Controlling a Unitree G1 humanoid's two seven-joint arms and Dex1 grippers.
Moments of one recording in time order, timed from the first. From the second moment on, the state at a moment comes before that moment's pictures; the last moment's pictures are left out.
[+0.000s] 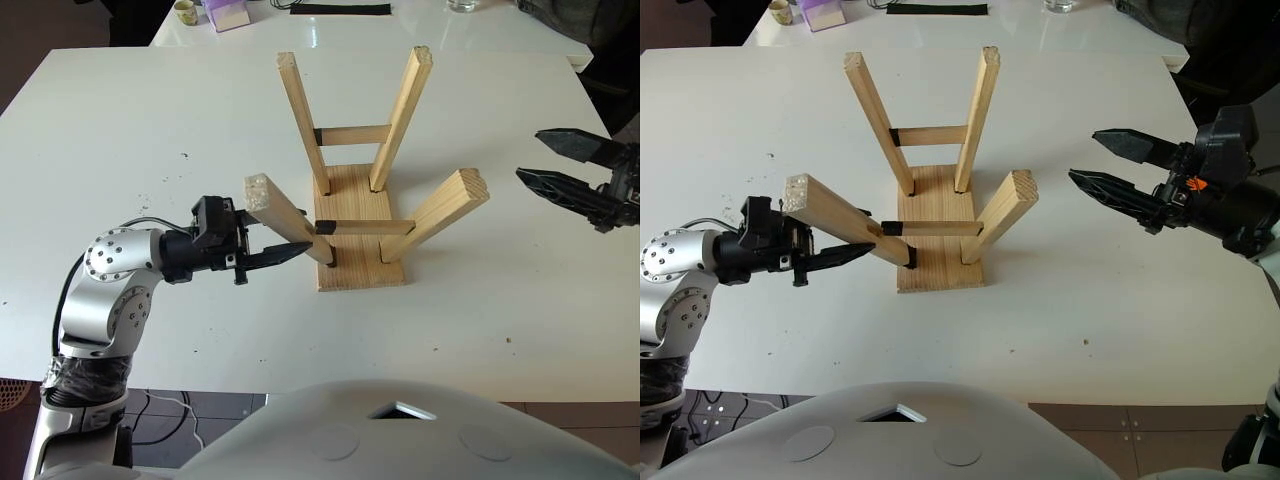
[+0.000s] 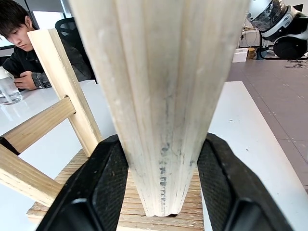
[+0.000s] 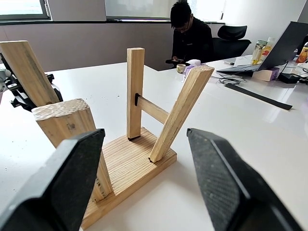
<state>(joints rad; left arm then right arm) 0.07 0.66 0.08 -0.35 -0.63 0.17 -1.21 0.05 -0.91 -0.55 -0.46 0.92 0.69 0.98</state>
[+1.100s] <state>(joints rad) -0.19 0.81 -0.07 -0.11 -0.57 0.10 -1.41 0.05 -0.90 -0.51 -0.50 0.92 0.65 0.96</state>
